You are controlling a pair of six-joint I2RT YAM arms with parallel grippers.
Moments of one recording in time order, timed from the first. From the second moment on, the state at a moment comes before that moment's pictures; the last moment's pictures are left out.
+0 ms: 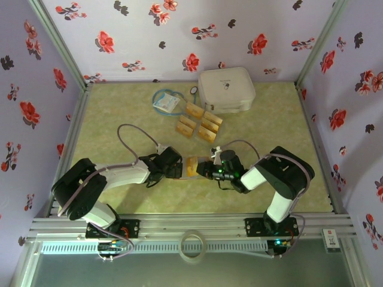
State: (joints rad) left arm -0.88 1.52 0.70 -0.31 -0.34 -0.68; right arm 0.71 1.73 0.36 0.84 -0.45 0.99
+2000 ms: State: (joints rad) left arm -0.87 1.46 0.68 -0.42 -0.34 -0.71; right arm 0.73 1.55 0.76 -0.31 -0.14 0.57
